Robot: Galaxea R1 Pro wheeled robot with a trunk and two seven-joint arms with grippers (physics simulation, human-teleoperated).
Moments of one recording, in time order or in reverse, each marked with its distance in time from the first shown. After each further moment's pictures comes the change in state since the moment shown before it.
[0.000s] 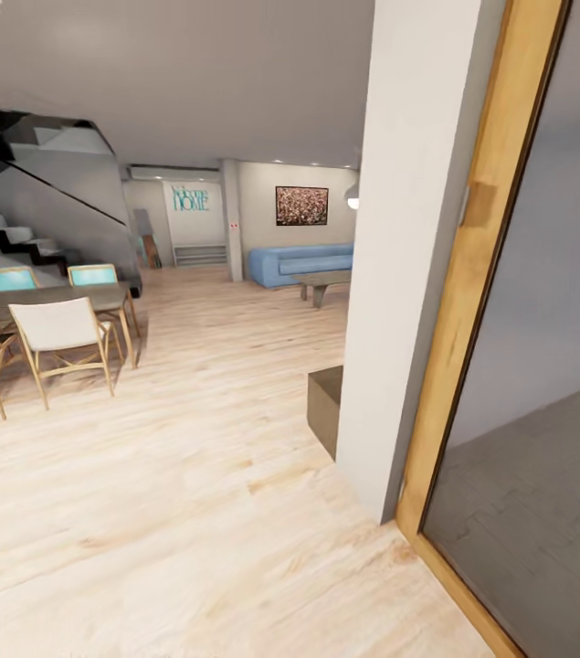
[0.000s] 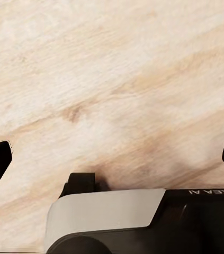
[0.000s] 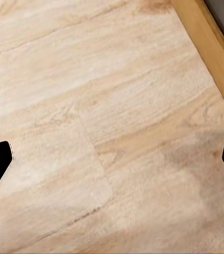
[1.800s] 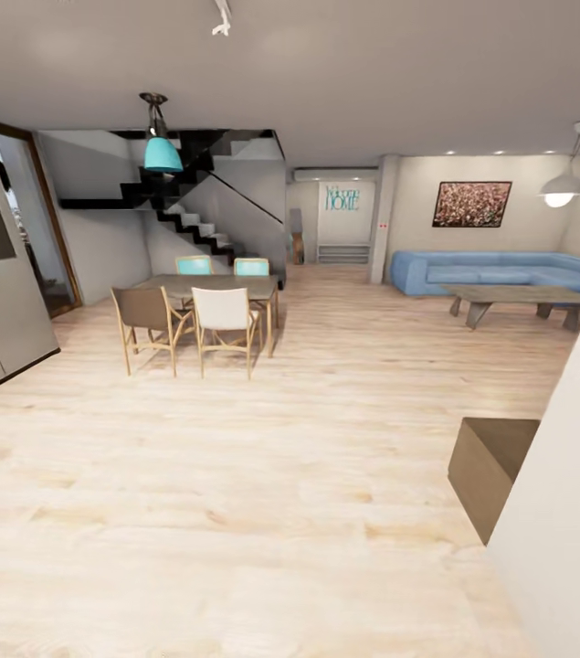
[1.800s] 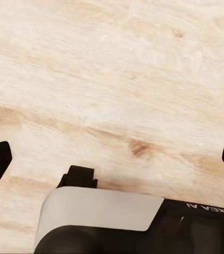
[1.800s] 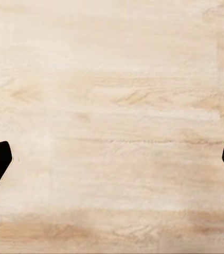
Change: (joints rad) left arm 0.000 0.000 0.186 0.002 -0.002 -0.001 0.000; right arm 0.000 0.008 0.008 0.004 0.001 -0.006 -0.001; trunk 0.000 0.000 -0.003
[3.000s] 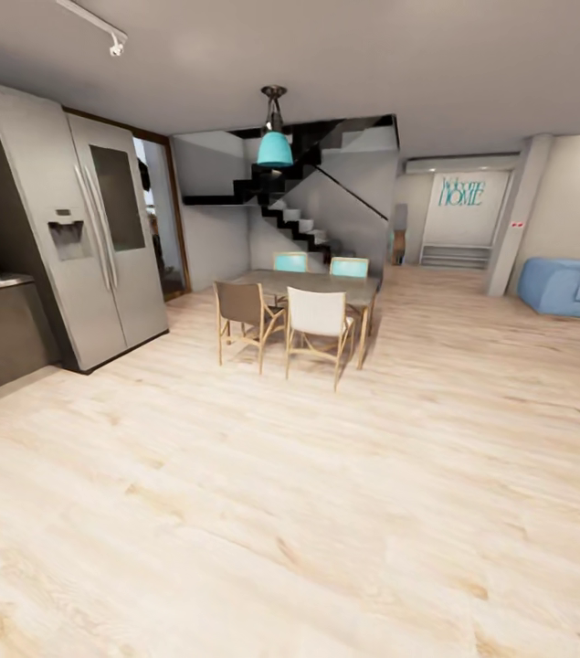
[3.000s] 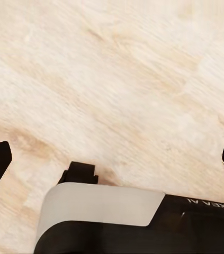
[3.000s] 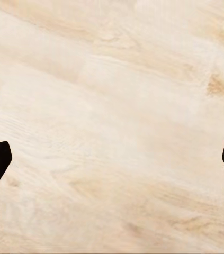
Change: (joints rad) left arm 0.000 0.000 -0.004 0.000 -0.001 0.000 0.000; right arm 0.000 0.000 0.001 0.000 0.000 0.000 0.001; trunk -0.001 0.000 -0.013
